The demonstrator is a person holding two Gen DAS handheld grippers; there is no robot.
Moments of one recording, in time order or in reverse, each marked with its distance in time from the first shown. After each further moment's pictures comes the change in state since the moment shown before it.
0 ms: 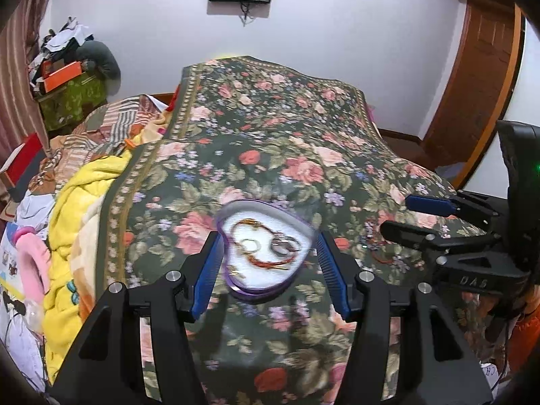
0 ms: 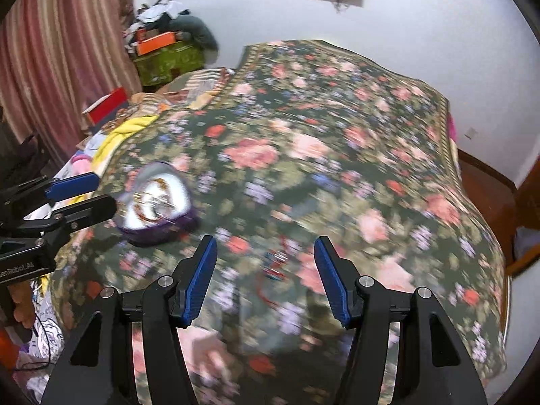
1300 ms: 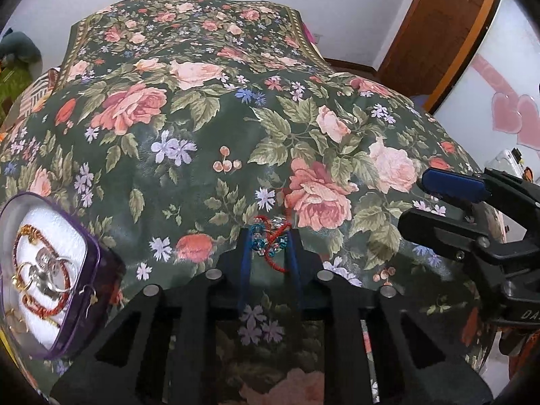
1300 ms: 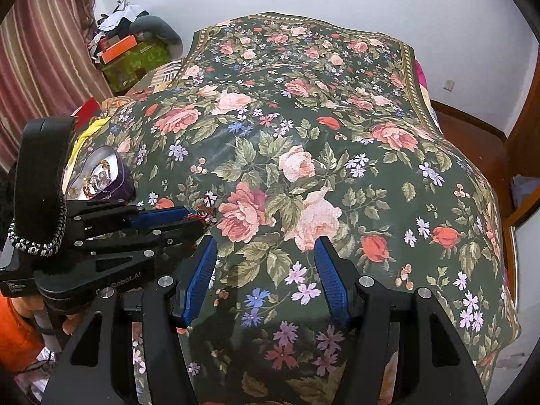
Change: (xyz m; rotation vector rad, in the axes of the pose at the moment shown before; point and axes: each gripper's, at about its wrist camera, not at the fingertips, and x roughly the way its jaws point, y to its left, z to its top) left arm 0.140 -0.116 -0.010 0.134 0.280 -0.199; right arm 0.004 -0.068 -0.038 0.140 0.068 -0.005
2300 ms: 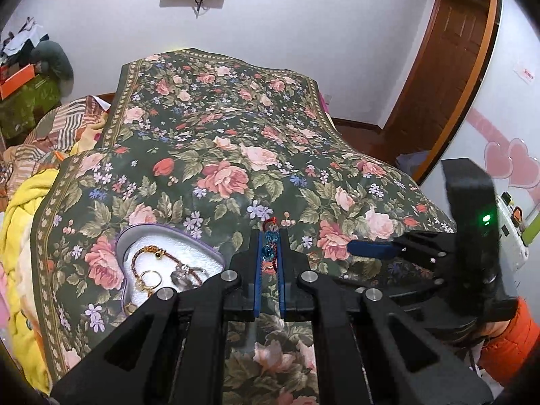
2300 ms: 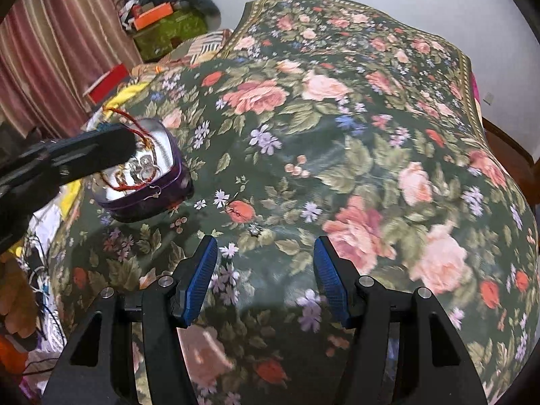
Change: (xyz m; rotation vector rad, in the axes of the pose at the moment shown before) left arm -0.115 0.044 -0.007 -0.068 -0.252 0.028; right arm 0.048 0.078 0.018 -0.123 0.104 0.082
